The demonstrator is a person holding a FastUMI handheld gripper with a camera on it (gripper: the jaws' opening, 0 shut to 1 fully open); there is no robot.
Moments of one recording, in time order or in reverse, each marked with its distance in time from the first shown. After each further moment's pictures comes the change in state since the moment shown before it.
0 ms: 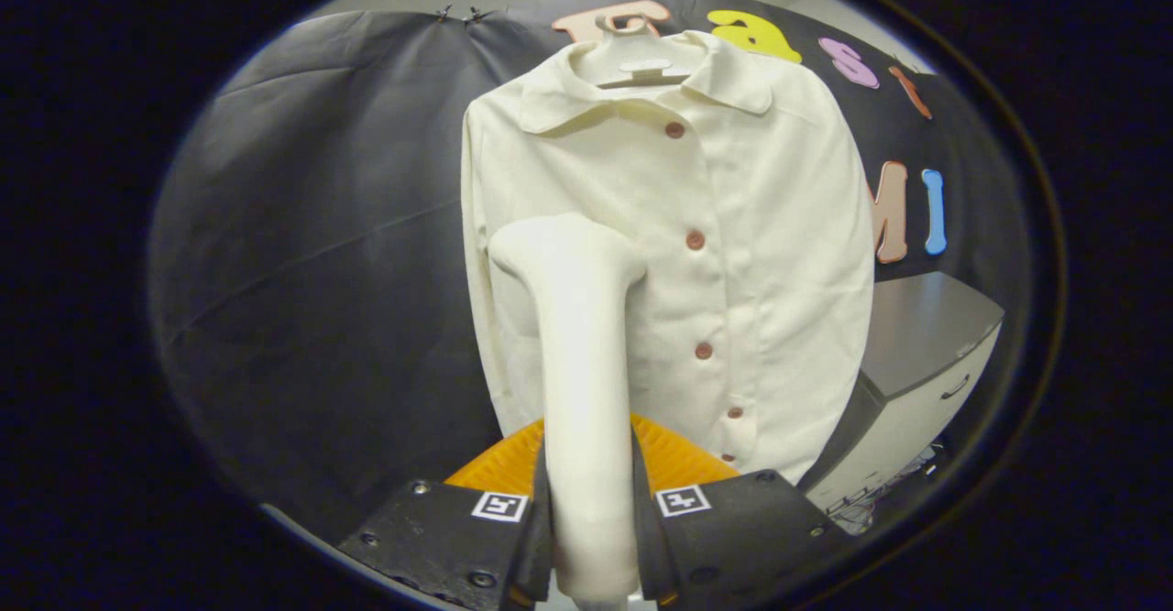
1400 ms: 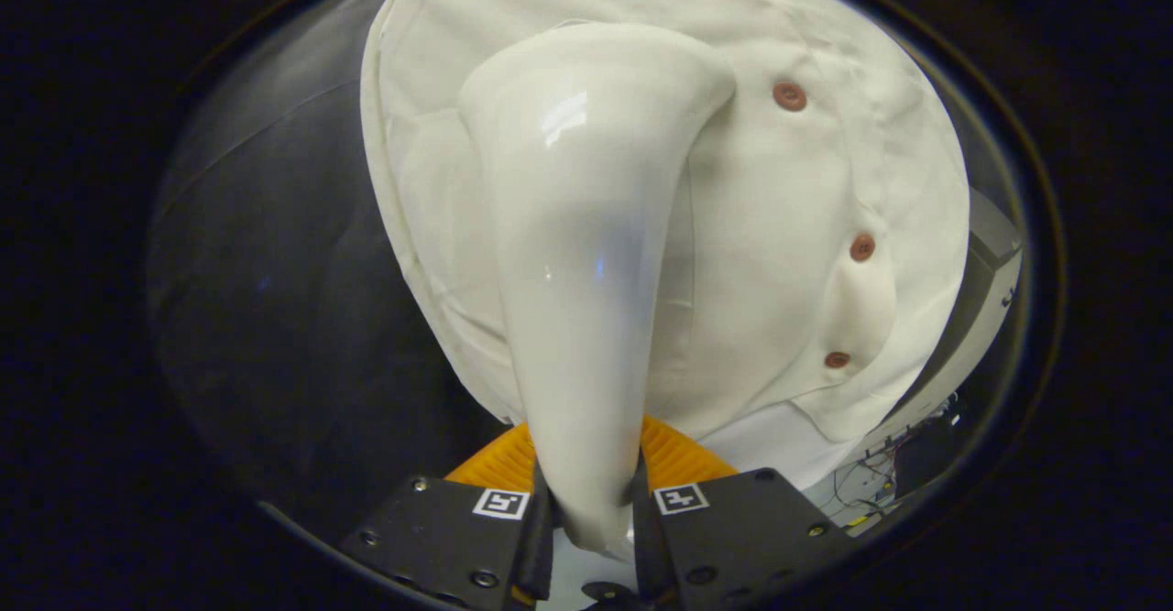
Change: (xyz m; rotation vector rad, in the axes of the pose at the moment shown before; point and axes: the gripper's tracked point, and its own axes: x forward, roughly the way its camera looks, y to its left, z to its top) arm 0.111 -0.014 -0.153 0.086 0.286 -0.046
